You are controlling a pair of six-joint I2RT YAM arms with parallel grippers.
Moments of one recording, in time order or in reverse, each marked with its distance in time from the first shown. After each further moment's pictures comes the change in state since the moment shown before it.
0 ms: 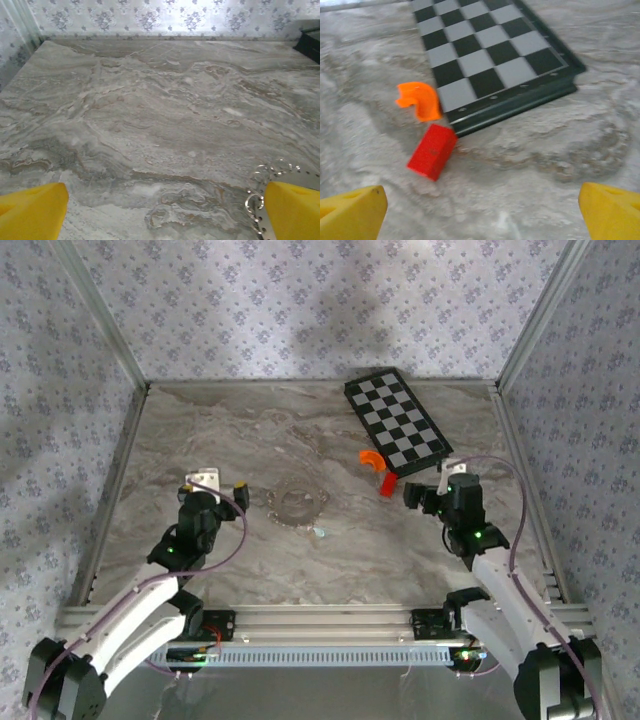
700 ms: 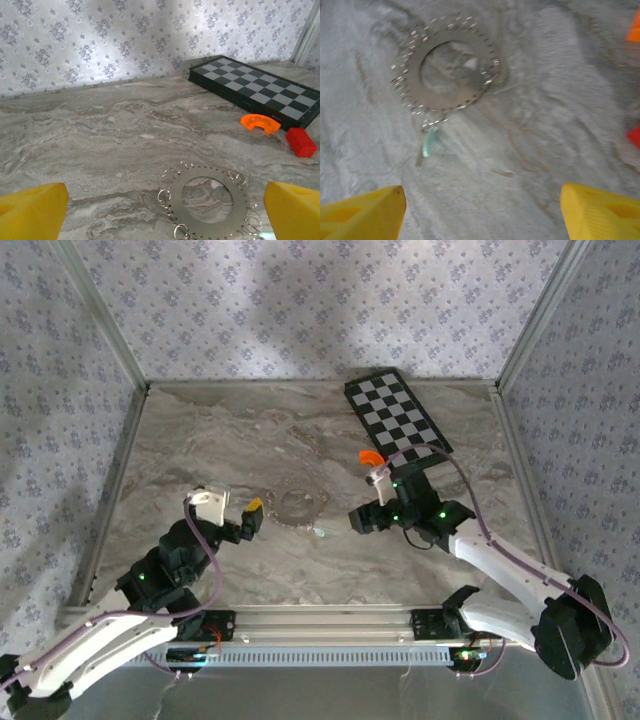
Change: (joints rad) left arm -0.377 -0.307 0.128 -0.295 -0.062 0.039; right arm 0.406 0.241 0.229 -0.201 -0.285 -0.029
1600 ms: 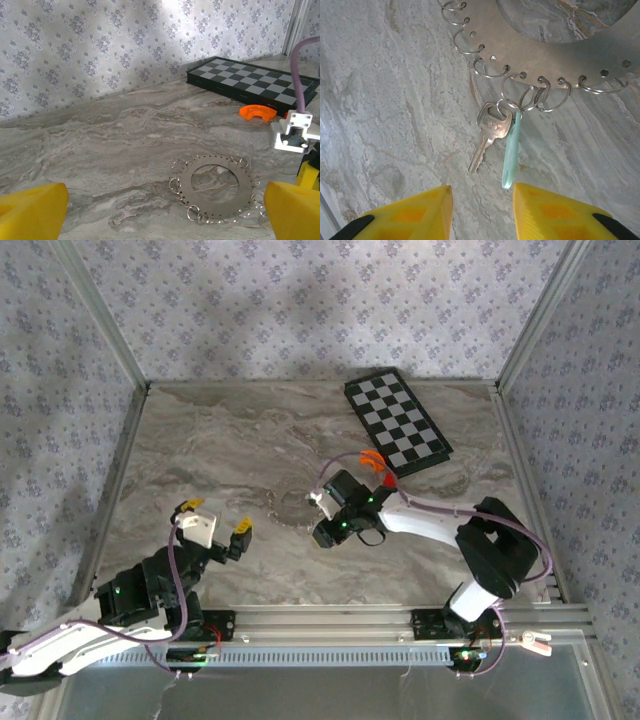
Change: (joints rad) left arm -0.330 -0.237 0.000 -0.216 -0.291 0.060; right arm 0.262 0.533 0.239 -0.011 -0.080 -0.019
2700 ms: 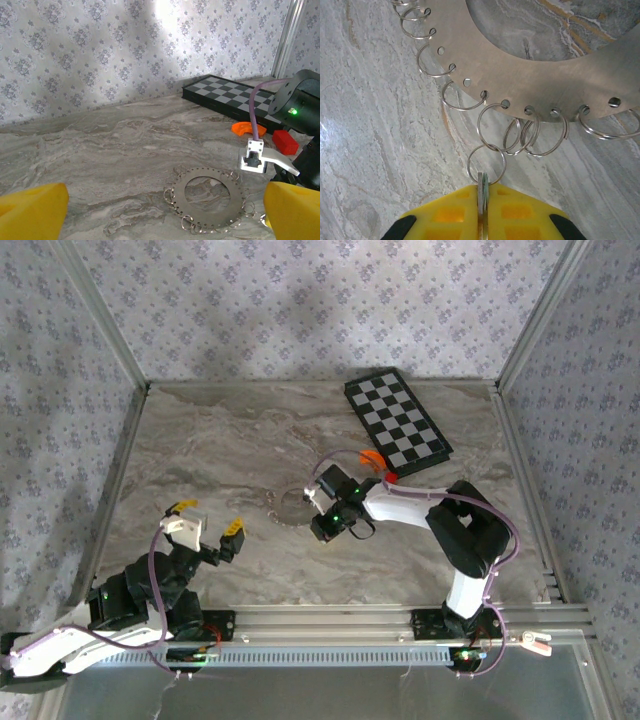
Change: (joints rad) left arm -0.037 -0.114 0.000 -0.025 -0.024 0.005; right arm -0.029 0.191 0.109 0.003 -0.038 0.004
